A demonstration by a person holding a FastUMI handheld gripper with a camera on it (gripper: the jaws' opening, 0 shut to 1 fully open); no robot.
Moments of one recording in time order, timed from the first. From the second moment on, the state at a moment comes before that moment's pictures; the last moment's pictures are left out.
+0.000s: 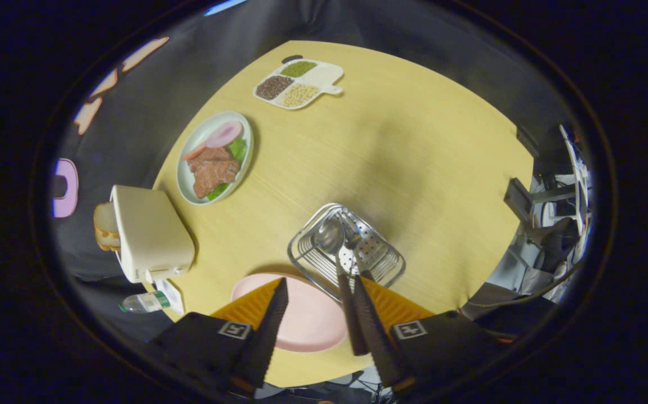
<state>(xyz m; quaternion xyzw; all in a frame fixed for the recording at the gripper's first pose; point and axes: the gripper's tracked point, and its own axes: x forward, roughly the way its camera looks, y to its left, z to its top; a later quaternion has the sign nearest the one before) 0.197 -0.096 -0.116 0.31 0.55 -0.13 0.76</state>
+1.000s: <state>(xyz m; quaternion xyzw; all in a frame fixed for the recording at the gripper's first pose) 0.150 -0.095 -0.049 0.15 0.38 -0.08 0.91</state>
